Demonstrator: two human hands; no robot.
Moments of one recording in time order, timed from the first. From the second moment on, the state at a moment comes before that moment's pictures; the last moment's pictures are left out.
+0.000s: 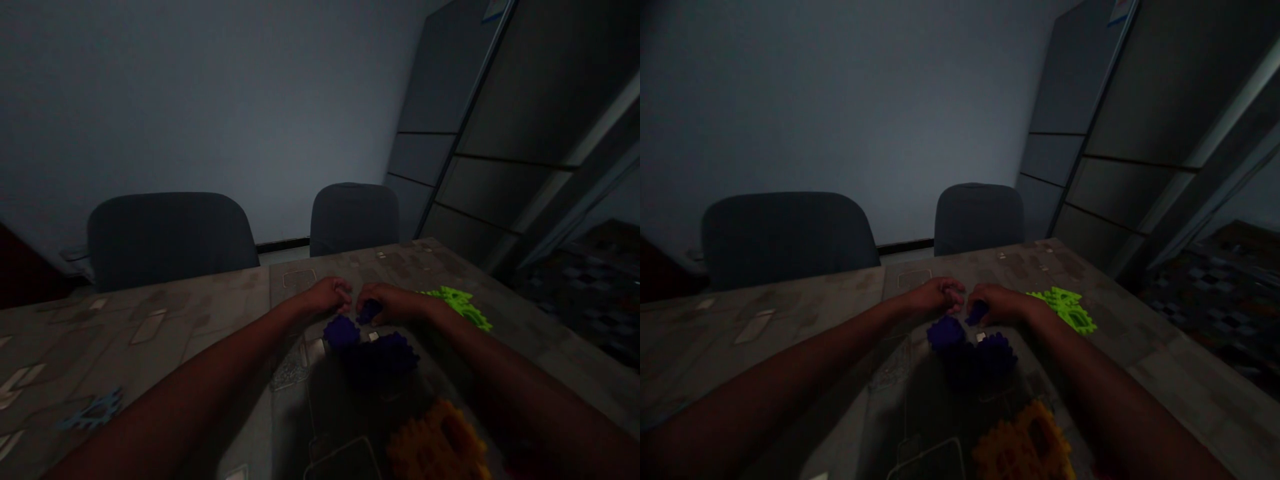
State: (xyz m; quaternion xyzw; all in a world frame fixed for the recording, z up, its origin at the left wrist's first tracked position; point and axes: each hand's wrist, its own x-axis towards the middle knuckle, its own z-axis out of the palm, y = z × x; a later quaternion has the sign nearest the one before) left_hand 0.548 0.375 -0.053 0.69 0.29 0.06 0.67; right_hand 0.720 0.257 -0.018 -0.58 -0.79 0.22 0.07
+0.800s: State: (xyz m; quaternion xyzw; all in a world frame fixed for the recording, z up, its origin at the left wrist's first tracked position) left_hand 0.518 0.291 -0.070 0.63 0.31 0.37 0.61; right_hand 0.718 0.233 -0.014 -0.64 -0.72 0.24 0.10
